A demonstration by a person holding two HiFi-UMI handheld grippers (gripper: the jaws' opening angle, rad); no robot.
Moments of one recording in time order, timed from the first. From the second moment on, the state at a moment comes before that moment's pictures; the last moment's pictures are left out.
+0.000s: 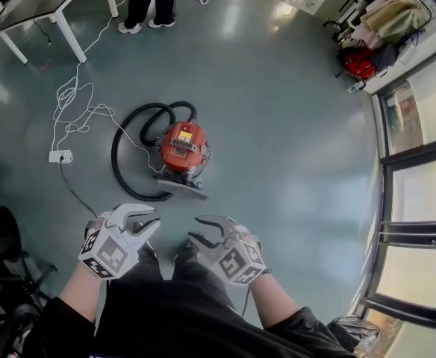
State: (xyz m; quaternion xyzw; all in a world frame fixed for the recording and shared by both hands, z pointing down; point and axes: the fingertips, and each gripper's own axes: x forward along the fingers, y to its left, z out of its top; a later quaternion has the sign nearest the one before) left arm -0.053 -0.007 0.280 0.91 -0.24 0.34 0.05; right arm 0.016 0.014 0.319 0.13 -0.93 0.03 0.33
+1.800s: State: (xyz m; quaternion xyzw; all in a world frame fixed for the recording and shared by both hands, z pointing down) left arm -0.027 0.249 0.147 0.97 -0.20 0.15 0.02; right arm -0.017 0.239 0.150 0.25 -0.96 0.07 0.09
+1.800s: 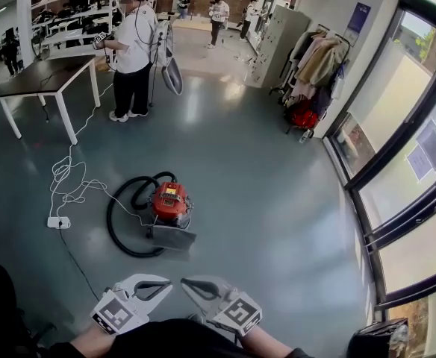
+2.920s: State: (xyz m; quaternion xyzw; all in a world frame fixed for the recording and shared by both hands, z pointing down) left arm -0.055 0.270 0.147 0.97 -0.17 0.14 0.02; right arm -0.062 0.264 0.153 0.26 -0.96 0.08 0.08
